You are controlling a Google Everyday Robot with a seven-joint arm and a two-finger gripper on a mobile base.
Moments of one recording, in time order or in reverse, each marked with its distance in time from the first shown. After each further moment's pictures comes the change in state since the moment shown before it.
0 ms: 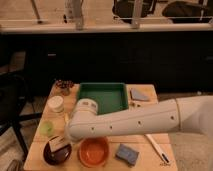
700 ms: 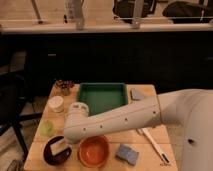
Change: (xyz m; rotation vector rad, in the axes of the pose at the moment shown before) arm 0.004 0.012 0.044 -0.082 0.044 0.003
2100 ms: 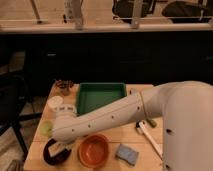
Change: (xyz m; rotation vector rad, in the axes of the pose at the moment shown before) arm -0.016 -0.010 0.009 -0.029 0.093 -0.052
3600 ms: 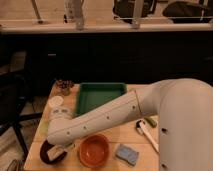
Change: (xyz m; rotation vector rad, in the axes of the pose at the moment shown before) arm -0.003 0.008 0.000 -0.028 0.033 -0.053
